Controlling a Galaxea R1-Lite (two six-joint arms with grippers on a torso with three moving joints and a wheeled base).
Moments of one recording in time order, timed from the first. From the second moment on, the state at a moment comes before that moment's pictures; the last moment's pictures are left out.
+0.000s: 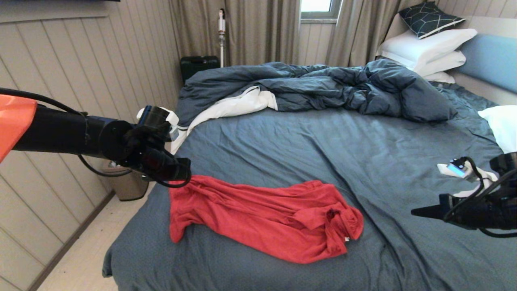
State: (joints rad) left arm -0.33 2.00 -1.43 0.31 0.08 -0.25; right arm -0.39 1.71 -0.86 0.09 0.66 -0.12
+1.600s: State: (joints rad) left arm -0.29 2.28 -1.74 0.51 0.04 -0.43; right arm -0.39 1.74 -0.86 0.09 0.65 -0.12
